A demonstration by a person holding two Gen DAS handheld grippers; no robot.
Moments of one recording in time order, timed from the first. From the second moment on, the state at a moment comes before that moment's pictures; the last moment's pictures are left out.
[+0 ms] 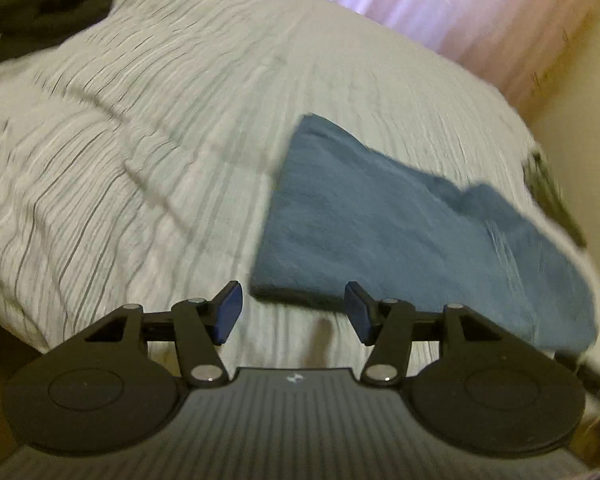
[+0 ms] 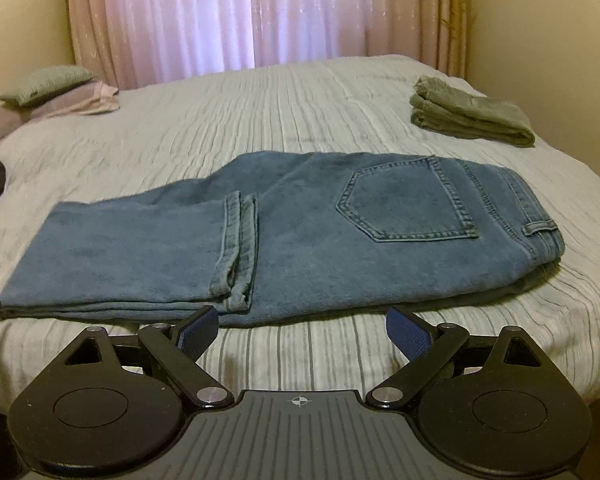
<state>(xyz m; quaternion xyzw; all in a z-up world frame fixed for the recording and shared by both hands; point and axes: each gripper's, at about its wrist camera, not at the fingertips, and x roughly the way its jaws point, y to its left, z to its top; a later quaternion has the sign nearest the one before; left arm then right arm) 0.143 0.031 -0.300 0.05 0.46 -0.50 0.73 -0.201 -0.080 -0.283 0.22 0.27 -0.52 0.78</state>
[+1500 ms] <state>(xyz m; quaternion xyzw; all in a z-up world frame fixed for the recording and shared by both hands) 0.015 -0.032 -0.187 -0.05 0.16 -0.68 0.71 -0.326 -0.131 -0.277 0.31 0.11 -0.59 0.74</state>
